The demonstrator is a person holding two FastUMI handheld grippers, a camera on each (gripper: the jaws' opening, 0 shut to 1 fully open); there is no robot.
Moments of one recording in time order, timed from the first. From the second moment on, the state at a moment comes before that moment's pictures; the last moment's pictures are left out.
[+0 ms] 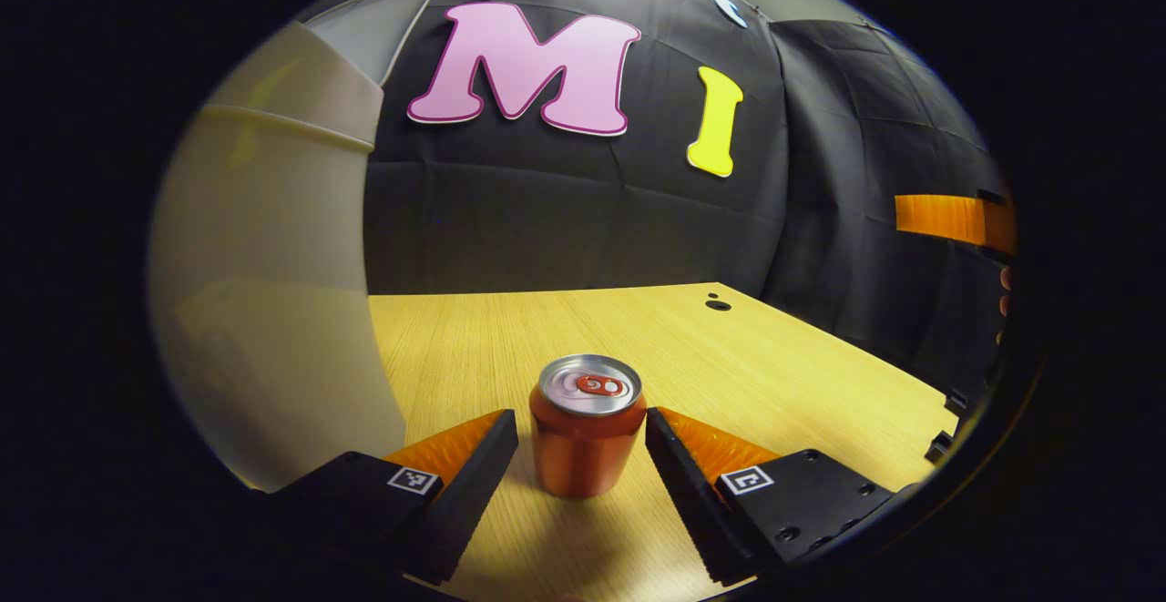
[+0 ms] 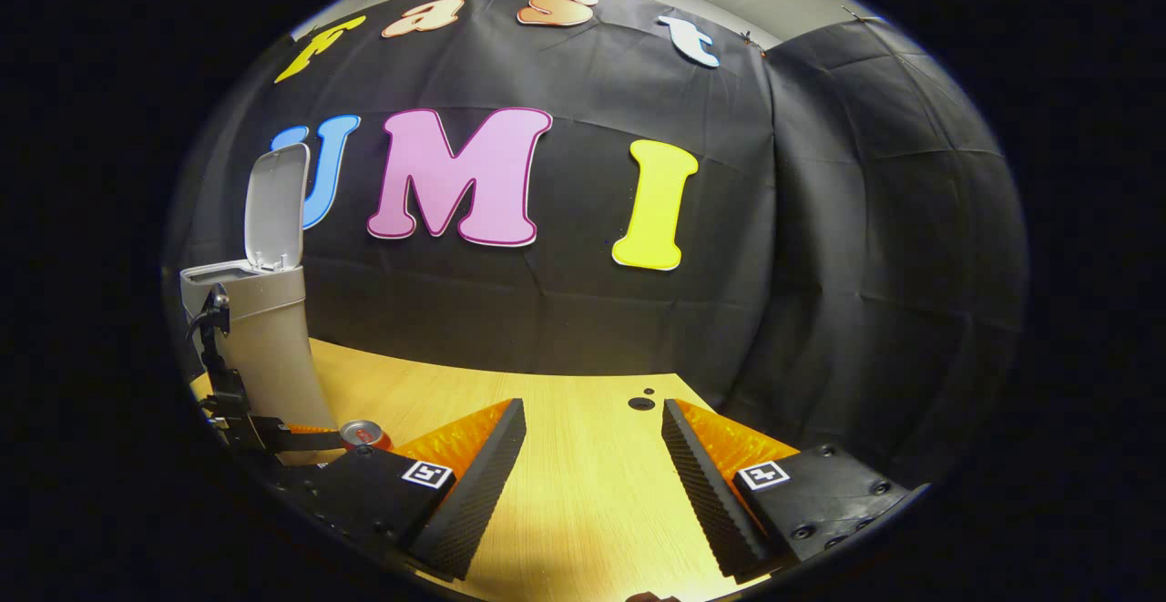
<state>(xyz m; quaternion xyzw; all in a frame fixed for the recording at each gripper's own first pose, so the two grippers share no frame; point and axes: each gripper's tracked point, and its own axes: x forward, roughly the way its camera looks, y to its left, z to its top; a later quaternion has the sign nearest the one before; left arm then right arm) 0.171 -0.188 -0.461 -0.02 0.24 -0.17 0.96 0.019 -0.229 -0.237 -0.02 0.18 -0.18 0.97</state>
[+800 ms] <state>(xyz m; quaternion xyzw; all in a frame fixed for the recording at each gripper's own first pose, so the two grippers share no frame) 0.180 -0.201 -0.417 0.03 0.22 -0.18 0.96 0.022 -0.235 -0.249 0.00 0.21 -0.18 0.96</state>
